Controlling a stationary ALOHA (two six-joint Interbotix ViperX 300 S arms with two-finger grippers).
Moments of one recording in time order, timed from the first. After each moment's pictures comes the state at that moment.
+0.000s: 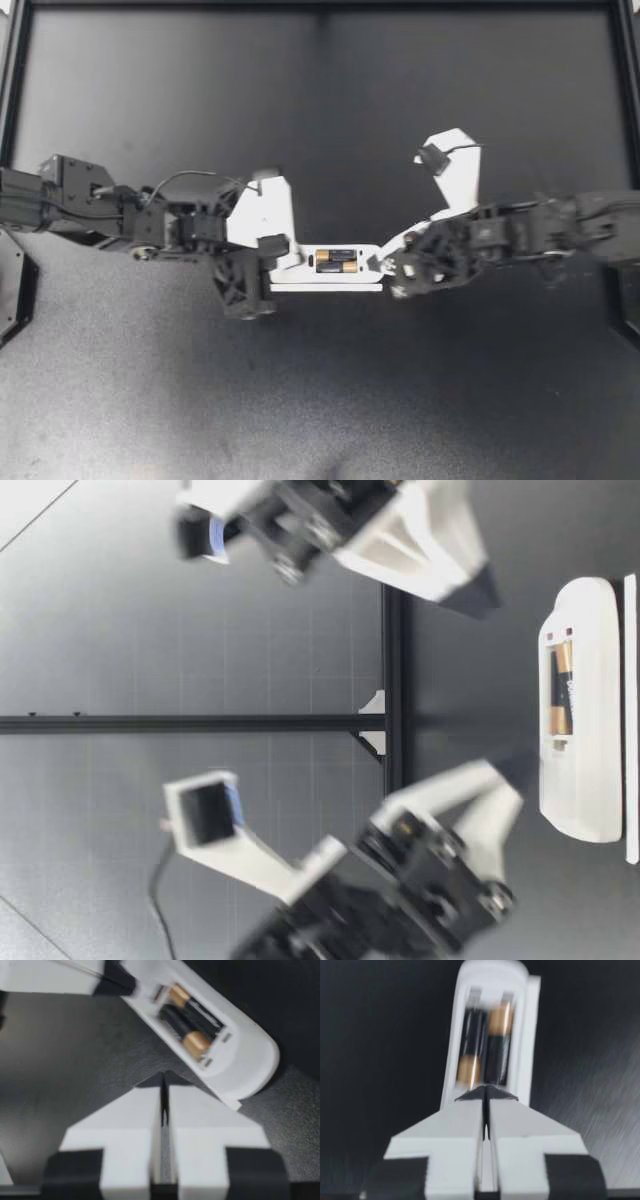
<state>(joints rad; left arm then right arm) 0.06 0.14 0.68 -0.04 -0.02 -0.01 -0.08 -0.07 0.91 -0.13 -0.12 1.05</state>
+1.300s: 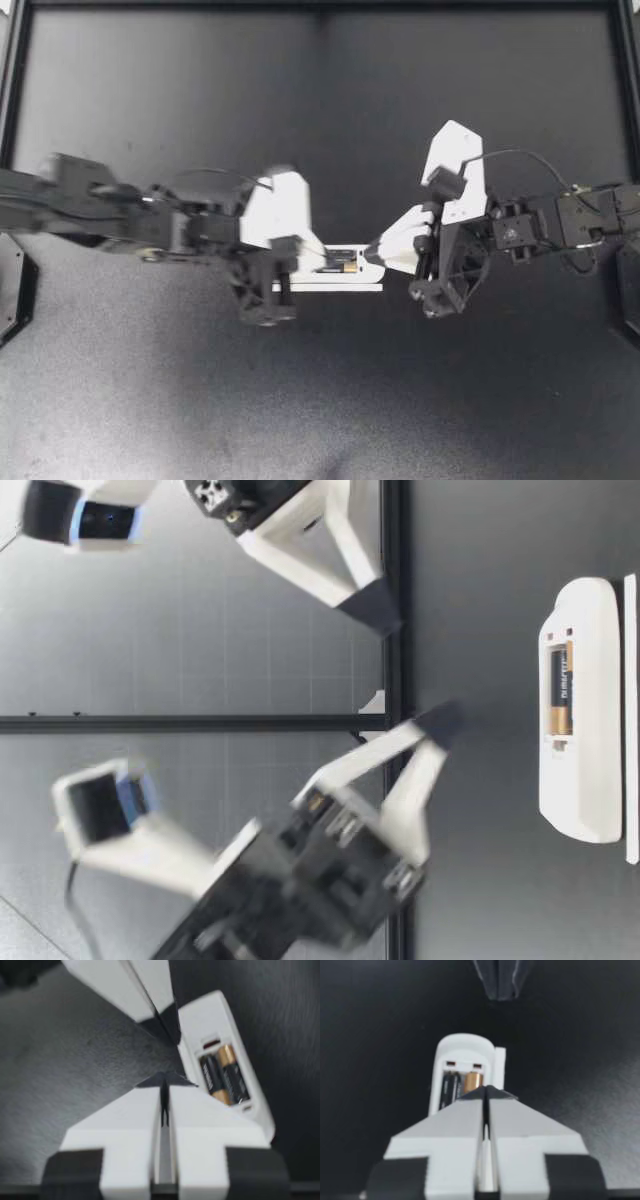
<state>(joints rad) 0.04 0.05 0.66 -0.04 0.01 -0.02 -0.09 -0.15 0.86 -0.50 -0.10 0.81</state>
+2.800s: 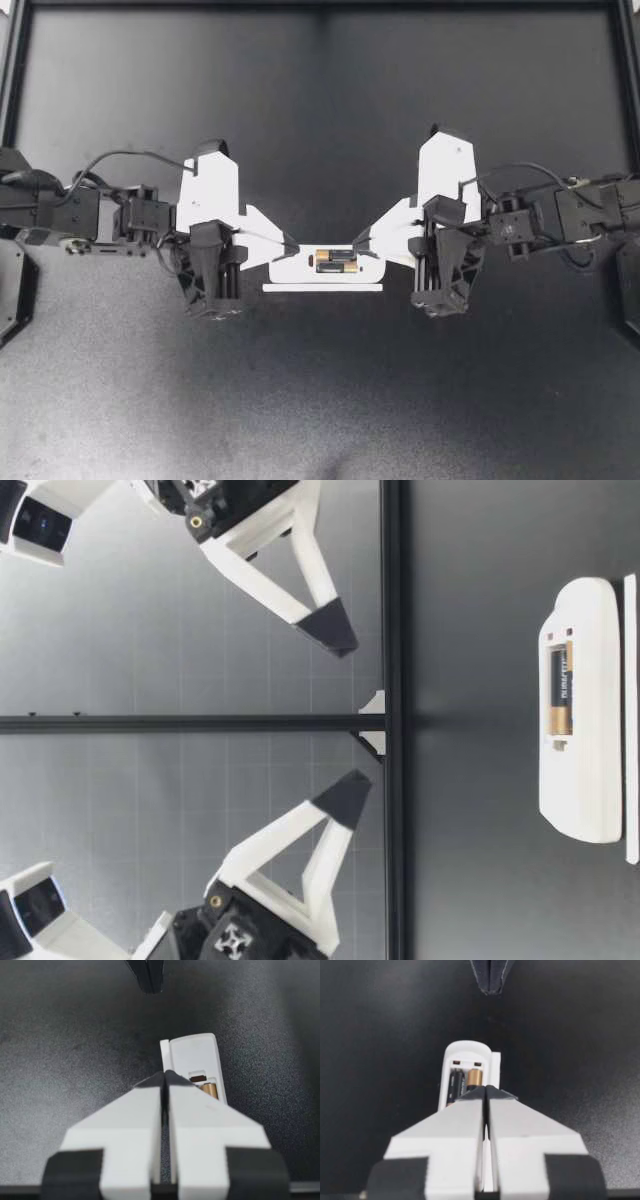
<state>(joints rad) 0.04 -0.14 0.77 -0.04 0.00 0.00 -0.09 -0.17 0.82 -0.53 -0.07 0.66</state>
